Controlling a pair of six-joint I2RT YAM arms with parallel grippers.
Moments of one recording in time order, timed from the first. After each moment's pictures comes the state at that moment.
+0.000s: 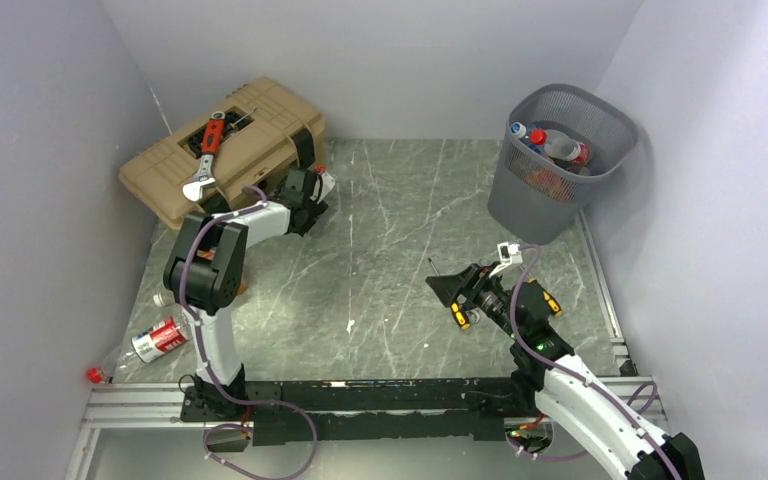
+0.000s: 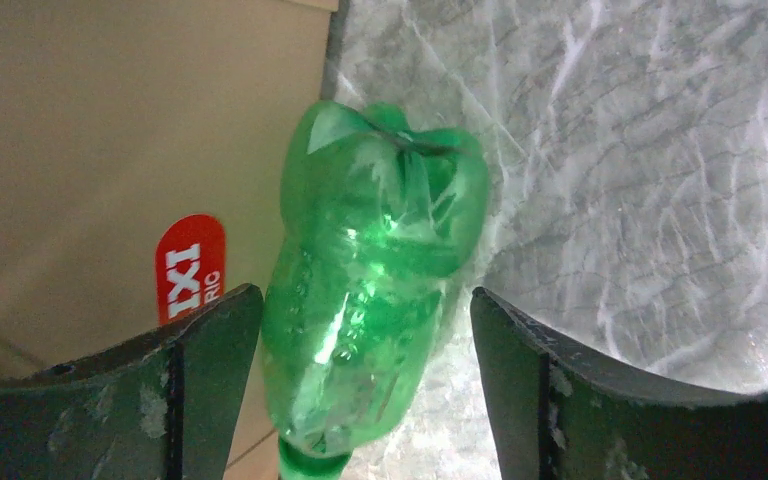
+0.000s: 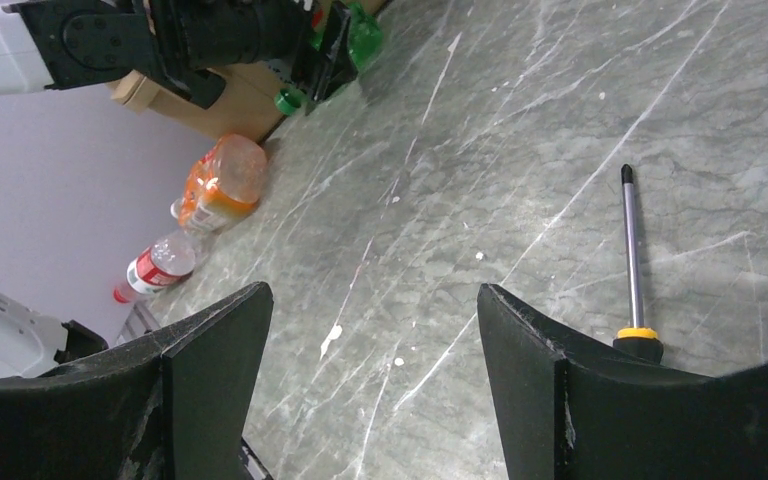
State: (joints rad) left arm -0.34 1.92 1.20 -0.10 -0.40 0.48; right arm 0.48 0.54 0.13 0.30 -0.19 0.71
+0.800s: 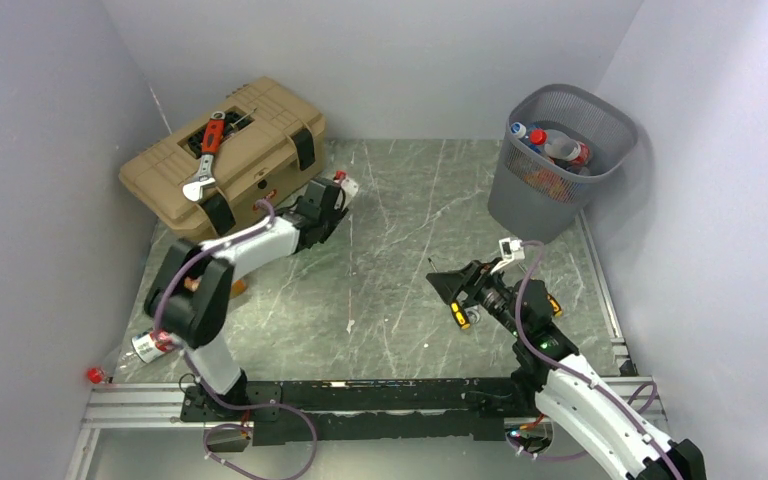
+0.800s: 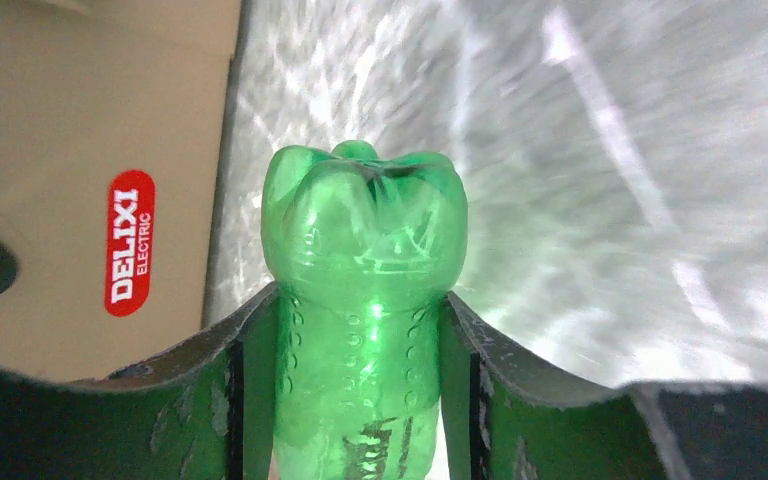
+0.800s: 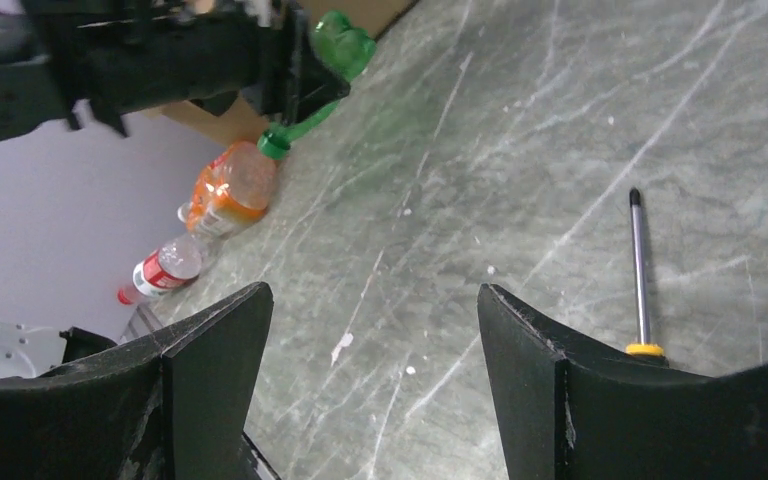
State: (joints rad) left arm -0.50 1.76 1.12 -0.16 -0.40 0.31; right arm 0.49 0.51 0.17 0.23 -0.18 0.70
